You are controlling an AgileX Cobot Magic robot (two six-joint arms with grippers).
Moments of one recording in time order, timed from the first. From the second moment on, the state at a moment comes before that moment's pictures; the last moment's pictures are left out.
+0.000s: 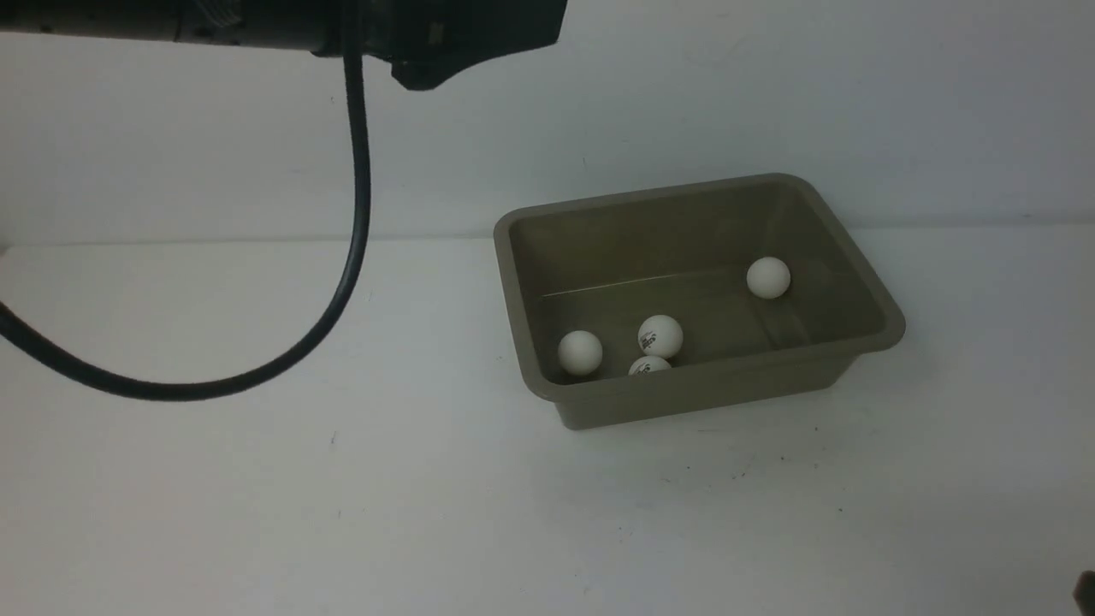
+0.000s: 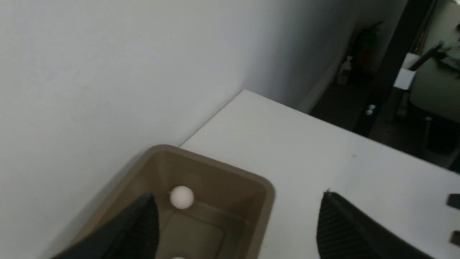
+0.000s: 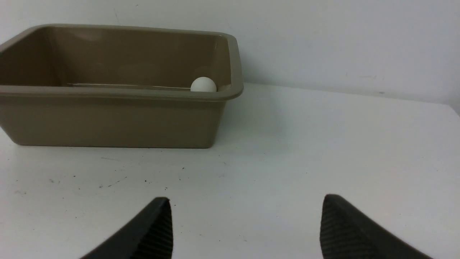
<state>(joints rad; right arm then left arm) 0.03 -0.01 0.03 0.26 0.36 -0.34 -0.22 1.43 -1.43 -1.10 0.80 1.14</state>
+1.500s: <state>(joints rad) 0.03 -0.01 0.03 0.26 0.36 -0.36 0.14 0.11 -0.01 -1.18 0.05 1.24</state>
